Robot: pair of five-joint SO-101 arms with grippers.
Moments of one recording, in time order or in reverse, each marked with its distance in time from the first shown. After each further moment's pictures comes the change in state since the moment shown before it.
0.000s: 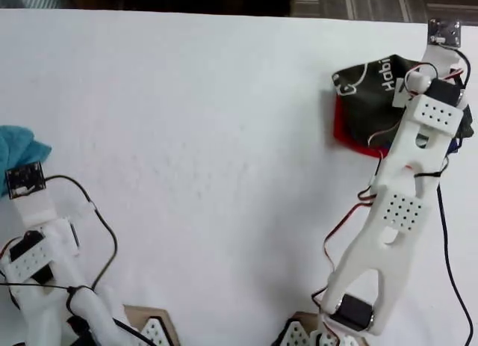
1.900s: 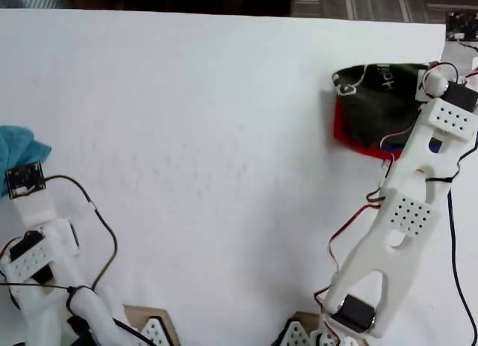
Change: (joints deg) left arm 0.0 0.0 0.0 0.0 0.0; right arm 3.2 -1.8 0.0 -9.9 4.9
